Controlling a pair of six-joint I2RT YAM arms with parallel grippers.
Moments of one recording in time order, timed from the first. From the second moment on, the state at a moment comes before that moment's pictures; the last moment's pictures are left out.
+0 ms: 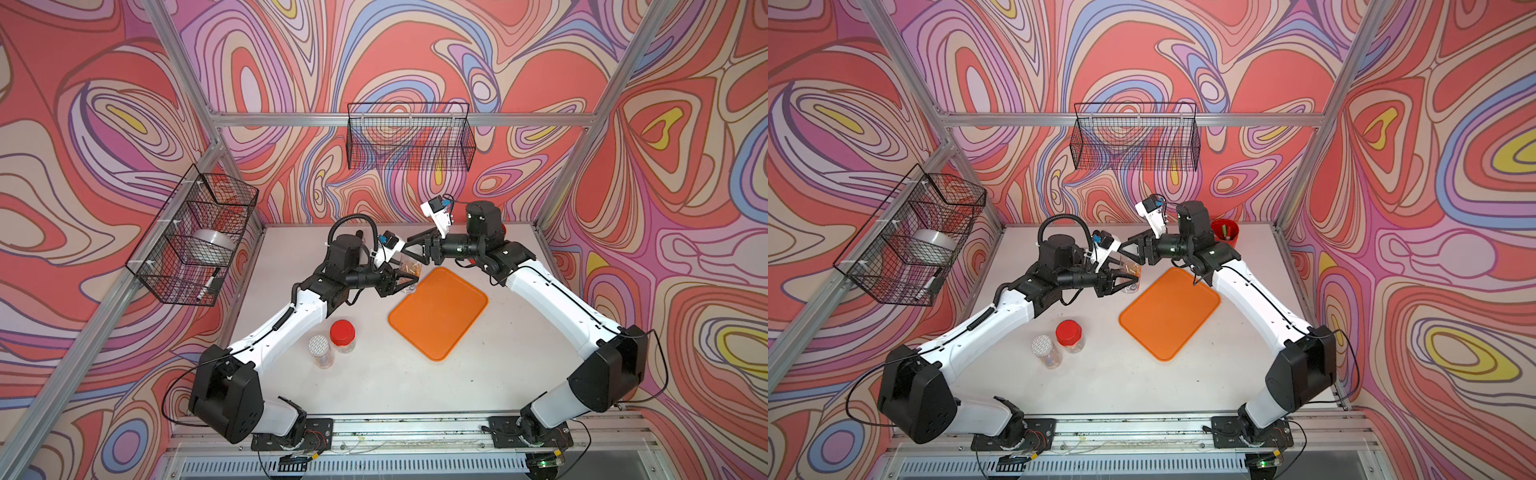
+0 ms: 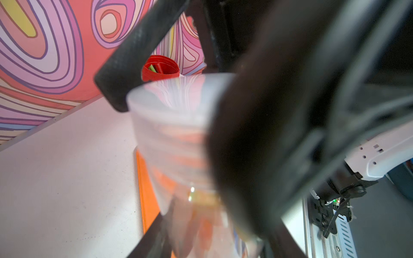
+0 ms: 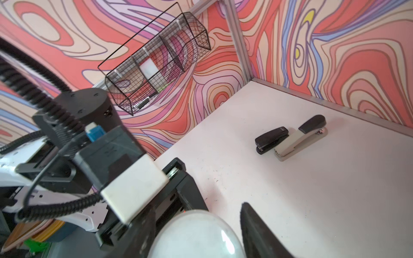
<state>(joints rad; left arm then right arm) -0.50 1.42 1.12 -0.10 0.68 0.01 0.46 1.57 1.51 -0.29 -0.74 0.22</state>
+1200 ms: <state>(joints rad) -0.54 1.50 1.19 -0.17 0.42 0.06 0.47 1.57 1.52 -0.40 -0.48 0.36</state>
